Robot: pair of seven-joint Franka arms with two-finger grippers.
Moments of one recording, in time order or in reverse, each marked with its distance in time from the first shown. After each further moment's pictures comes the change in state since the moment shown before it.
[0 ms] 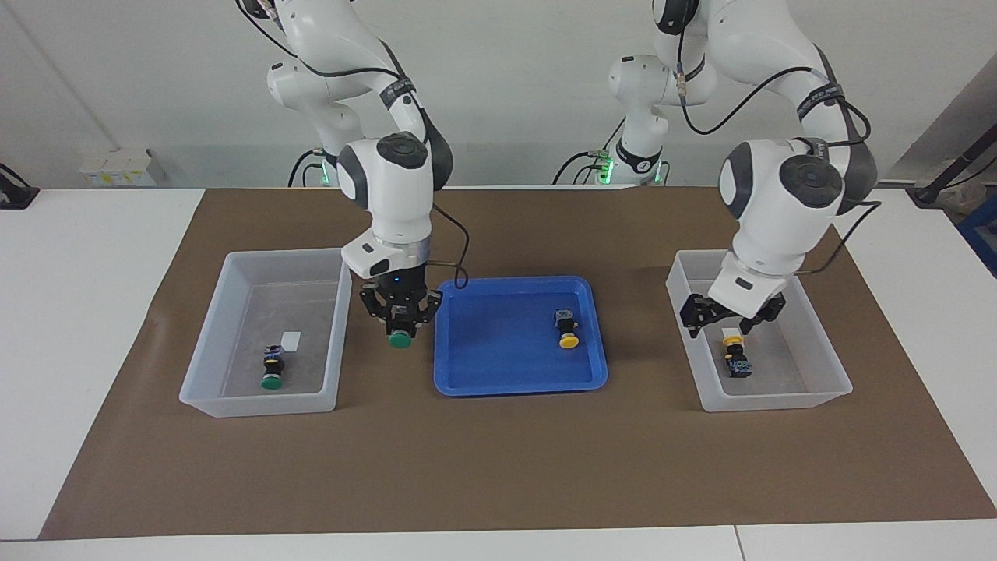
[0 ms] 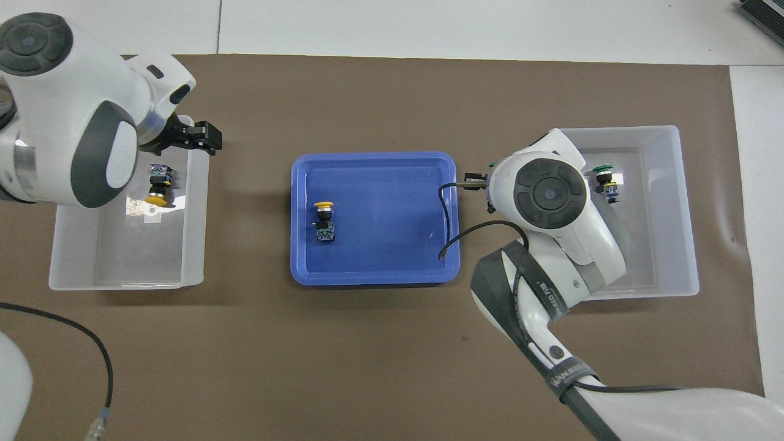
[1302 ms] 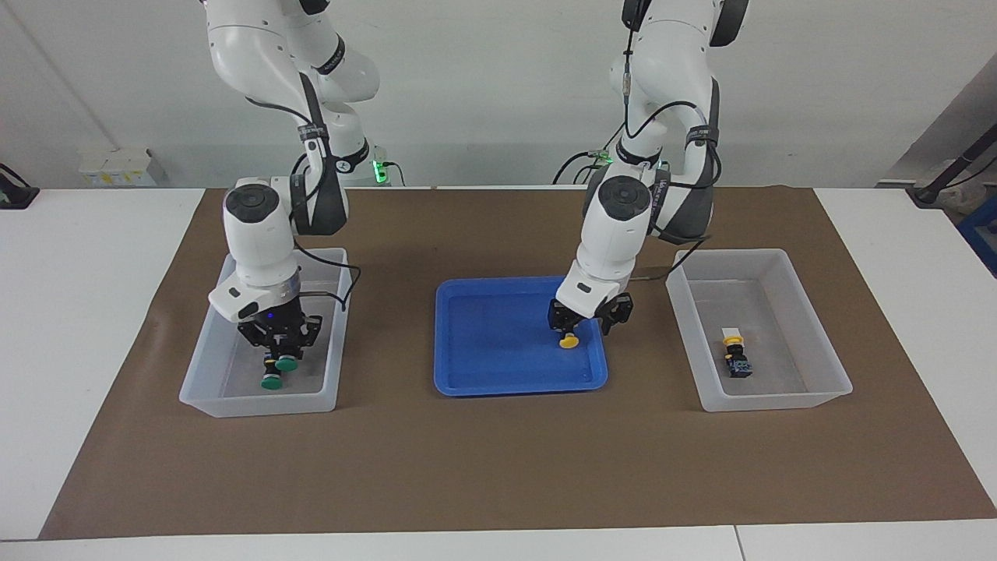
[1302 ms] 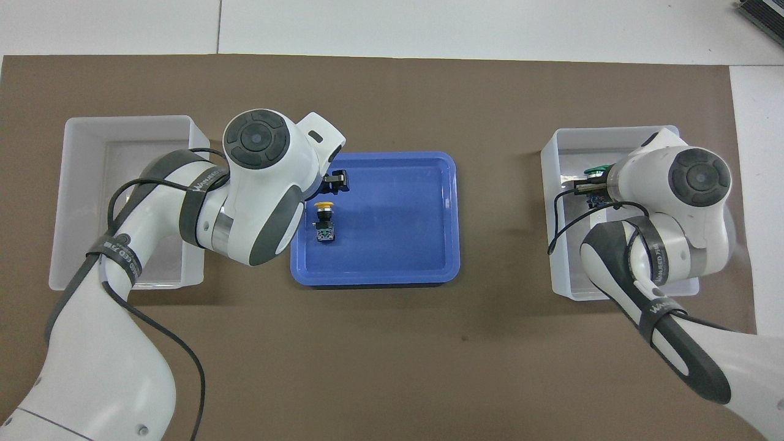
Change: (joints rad) left arm -0.263 0.035 -0.001 -0.198 -0.052 0.270 -0.259; right arm -0.338 0.103 0.000 -0.122 0.050 0.253 -0.469
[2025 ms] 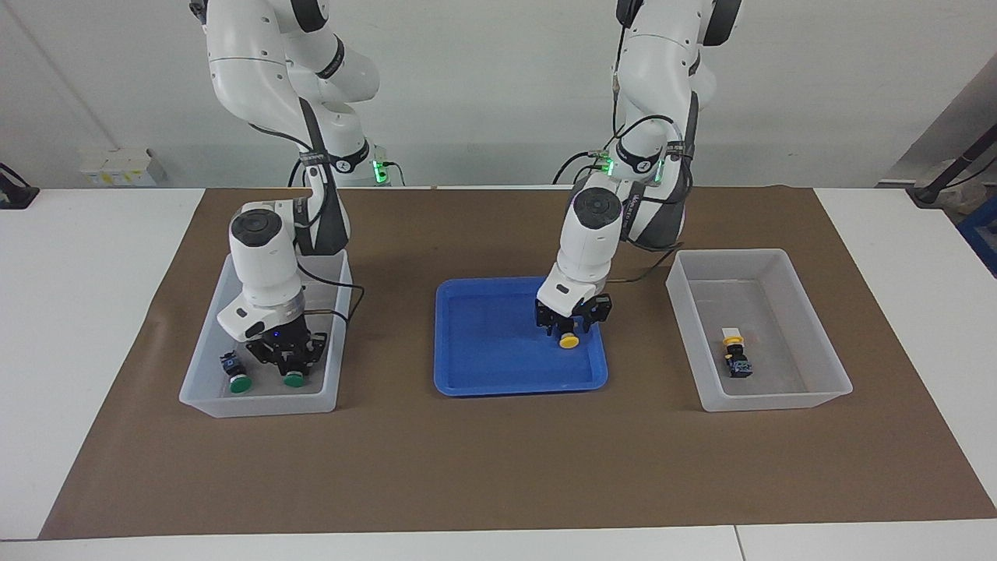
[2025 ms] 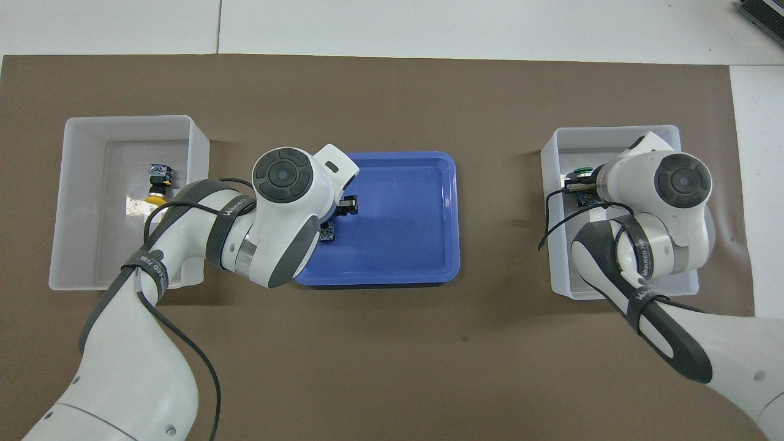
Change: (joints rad) left arm -0.031 0.000 0.006 -0.106 0.000 0.093 -0.016; right arm -0.001 0.056 0.002 0.007 0.009 0.055 0.000
